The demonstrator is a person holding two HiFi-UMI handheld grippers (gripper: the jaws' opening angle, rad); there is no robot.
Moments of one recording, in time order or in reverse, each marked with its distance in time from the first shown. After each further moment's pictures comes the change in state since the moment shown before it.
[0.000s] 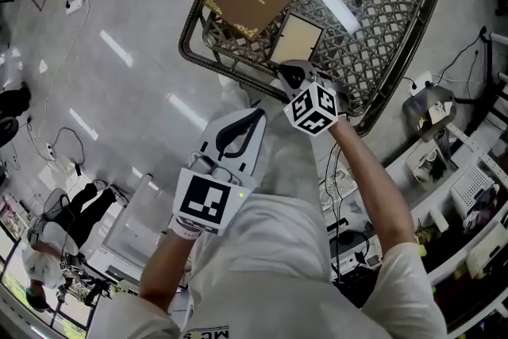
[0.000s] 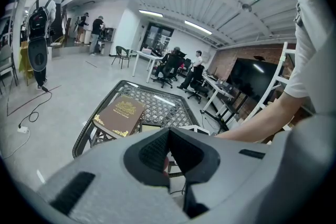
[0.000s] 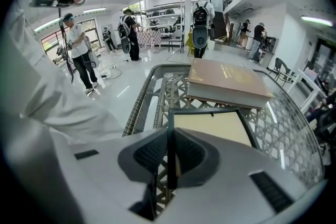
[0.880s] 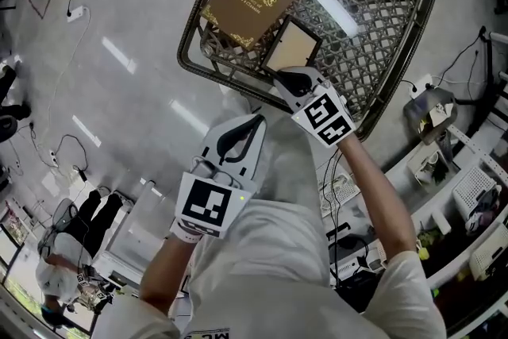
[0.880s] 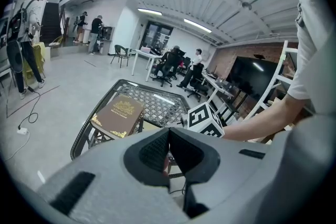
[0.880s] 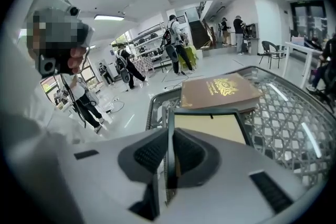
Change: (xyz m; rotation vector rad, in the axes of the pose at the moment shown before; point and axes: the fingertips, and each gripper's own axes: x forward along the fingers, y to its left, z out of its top) left arm 0.009 -0.002 -0.001 0.040 0.014 -0.010; right arm -0.047 -0.012 0.043 0.283 -0.213 0.091
